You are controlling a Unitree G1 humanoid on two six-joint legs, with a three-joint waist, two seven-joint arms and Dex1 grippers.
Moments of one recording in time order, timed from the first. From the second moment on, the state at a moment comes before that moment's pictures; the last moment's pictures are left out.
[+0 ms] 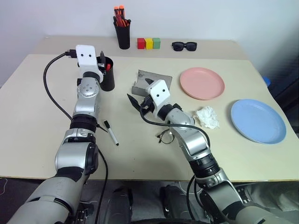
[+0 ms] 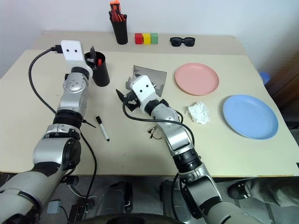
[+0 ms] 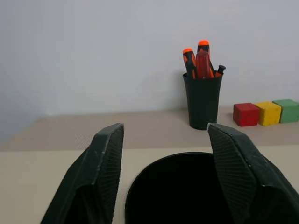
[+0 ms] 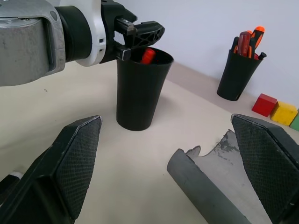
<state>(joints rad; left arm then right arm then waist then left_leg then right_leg) -0.99 0.29 0.18 0.85 -0.02 -0.17 0.06 -0.56 -0.03 0.26 0.02 -0.02 0.22 0.33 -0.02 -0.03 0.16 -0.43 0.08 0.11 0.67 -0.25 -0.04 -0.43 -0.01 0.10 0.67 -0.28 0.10</state>
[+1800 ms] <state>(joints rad) -0.67 0.28 0.25 -0.44 -0.22 0.97 0.19 -0.59 -0.15 0.21 0.09 0.01 0.21 0.45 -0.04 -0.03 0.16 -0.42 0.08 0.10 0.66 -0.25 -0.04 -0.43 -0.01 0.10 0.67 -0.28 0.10</state>
